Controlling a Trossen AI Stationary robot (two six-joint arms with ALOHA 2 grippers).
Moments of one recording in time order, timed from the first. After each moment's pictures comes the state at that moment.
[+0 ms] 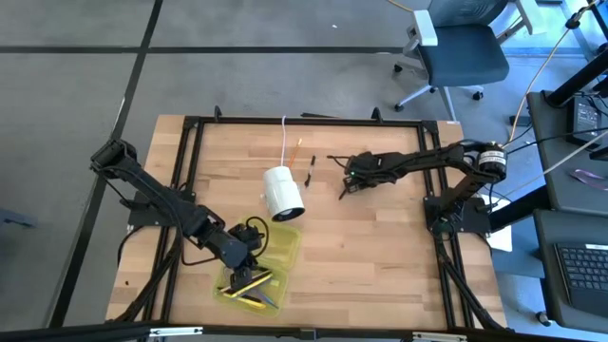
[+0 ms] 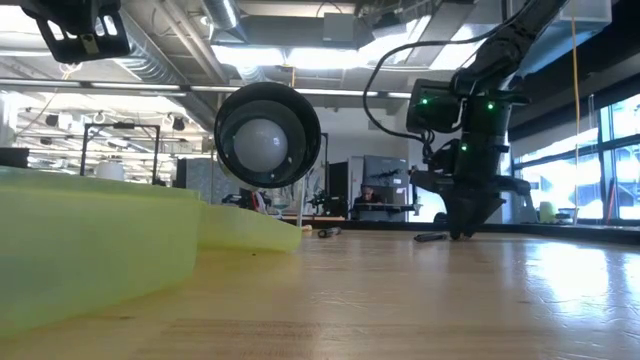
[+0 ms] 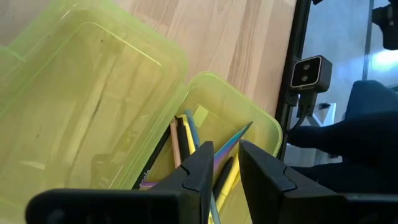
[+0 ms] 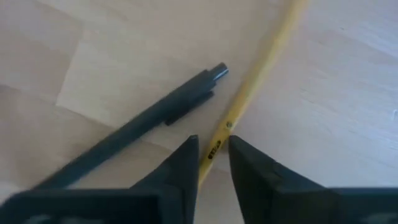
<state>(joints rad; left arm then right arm) -0.58 1.37 0.98 -0.52 -0.09 -0.96 -0.27 1.67 0.77 -0.52 0.24 0.90</state>
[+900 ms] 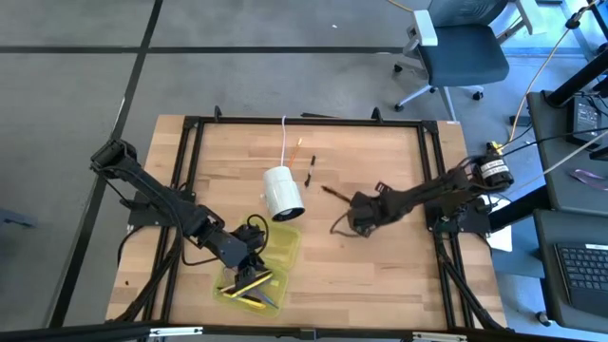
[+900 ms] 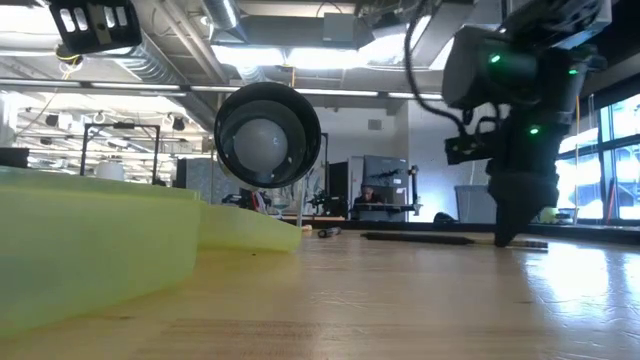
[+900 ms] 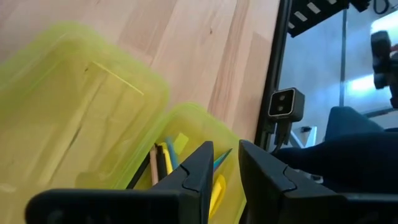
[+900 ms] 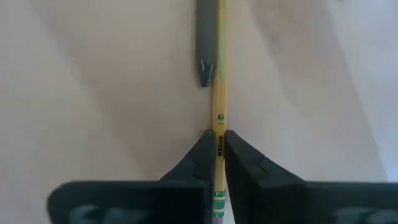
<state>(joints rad) -0.58 1.37 0.98 -0.42 -0.14 -0.98 0.24 1.67 0.76 -0.62 0.32 0.70</state>
